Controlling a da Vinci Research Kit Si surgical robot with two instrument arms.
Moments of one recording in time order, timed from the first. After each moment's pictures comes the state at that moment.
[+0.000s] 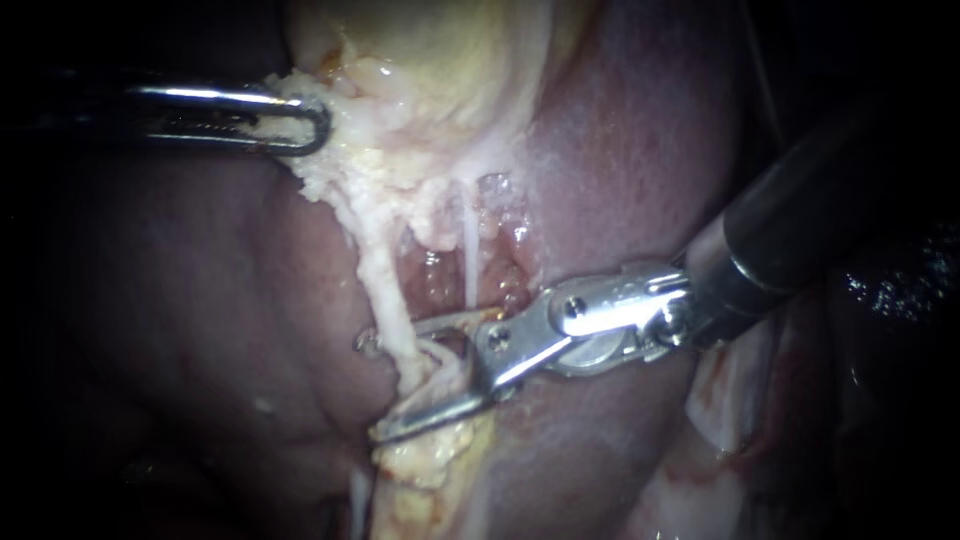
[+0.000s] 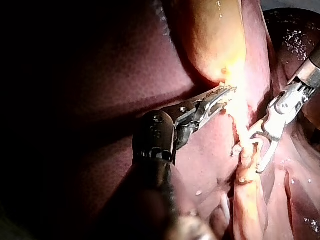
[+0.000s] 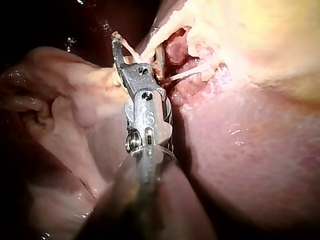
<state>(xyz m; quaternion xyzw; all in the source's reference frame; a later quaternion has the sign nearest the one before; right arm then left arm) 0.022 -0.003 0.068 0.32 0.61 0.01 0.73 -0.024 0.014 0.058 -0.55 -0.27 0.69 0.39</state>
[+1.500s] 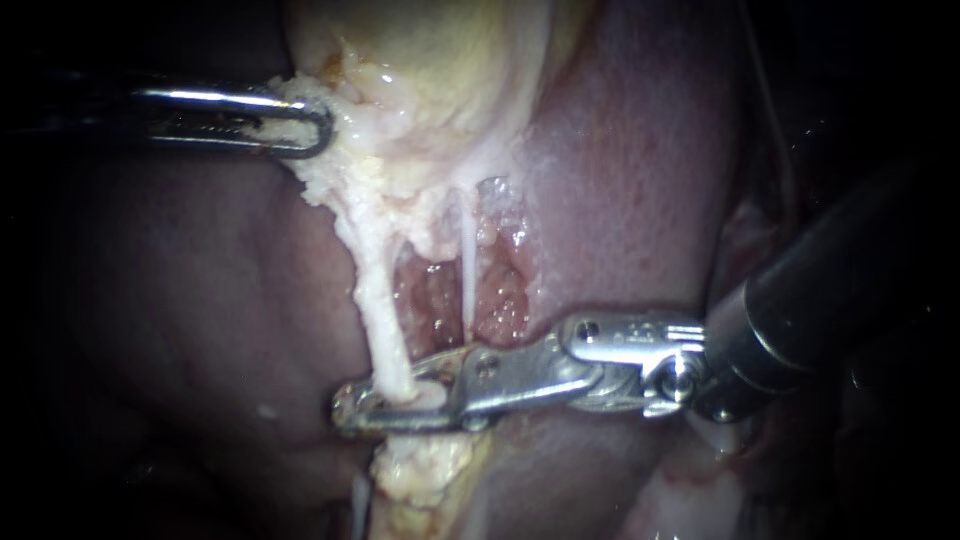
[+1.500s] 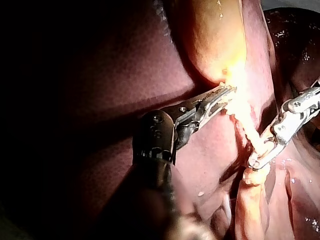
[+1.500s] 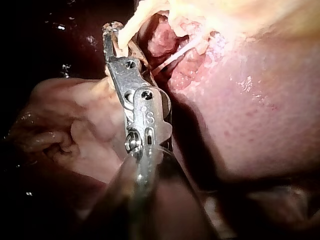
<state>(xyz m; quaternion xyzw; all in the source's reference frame) 0.021 -0.004 0.066 0.41 0.58 0.07 0.71 -0.024 0.014 0.059 -0.55 -0.27 0.69 0.39</state>
